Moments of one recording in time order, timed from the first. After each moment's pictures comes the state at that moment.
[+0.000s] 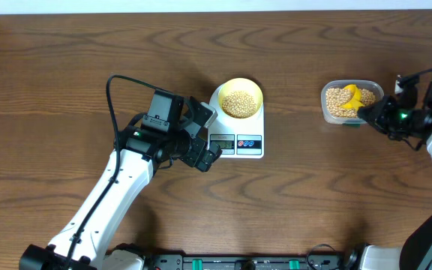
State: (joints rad) left arm -0.33 1.36 0.96 -0.71 0.36 0.19; right arm -0.37 1.55 1.09 -0.68 -0.64 0.25
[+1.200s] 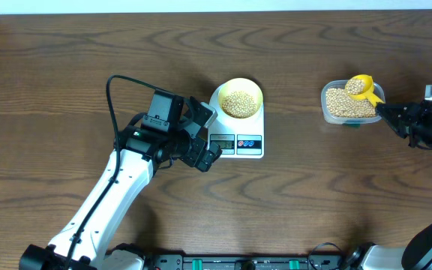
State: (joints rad) left arm -0.33 1.36 0.96 -0.71 0.36 0.19; right arm -0.59 1.55 1.09 -0.74 -1.06 0.26
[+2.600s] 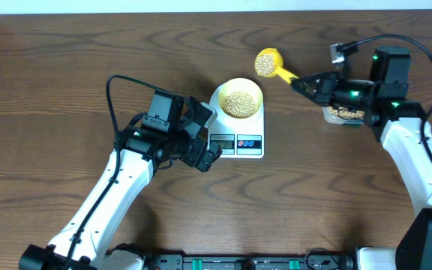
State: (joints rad) left arm -0.33 1.36 0.96 -0.71 0.36 0.19; right arm 0.01 1.55 1.09 -0.24 -1.00 0.54
